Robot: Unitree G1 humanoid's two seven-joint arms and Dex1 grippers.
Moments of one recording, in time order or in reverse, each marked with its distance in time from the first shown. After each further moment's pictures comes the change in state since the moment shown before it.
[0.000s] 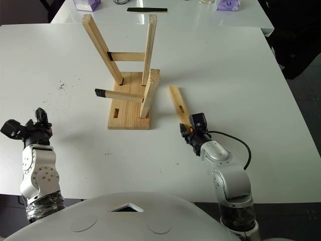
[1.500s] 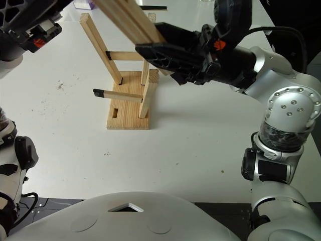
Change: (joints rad) left arm -0.882 0.568 -0.284 0.001 -1.138 0.703 -0.638; right arm -0.827 -0.339 -0.255 0.240 1.072 -0.048 0.707
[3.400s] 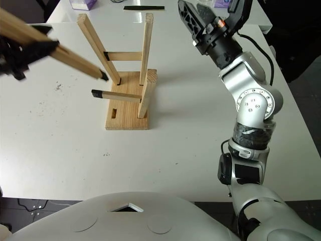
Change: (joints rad) left arm 0.519 0.225 0.109 0.073 0.911 -0.470 -0.602; right arm -0.014 0.236 -0.075 0.265 -0.389 -0.271 -0.560
